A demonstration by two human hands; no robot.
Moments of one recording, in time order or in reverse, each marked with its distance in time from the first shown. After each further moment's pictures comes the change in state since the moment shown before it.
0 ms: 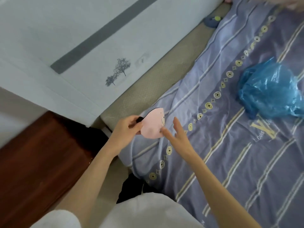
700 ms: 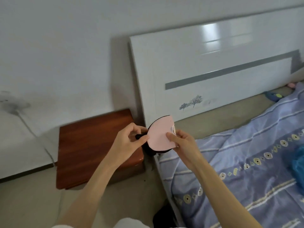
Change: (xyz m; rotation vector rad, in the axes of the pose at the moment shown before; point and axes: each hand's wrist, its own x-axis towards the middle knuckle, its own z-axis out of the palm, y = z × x) left_hand -0.208 -0.016 -0.173 -0.026 0.508 0.302; right_hand -0.091 -0.114 0.188 0.207 -0.376 -0.129
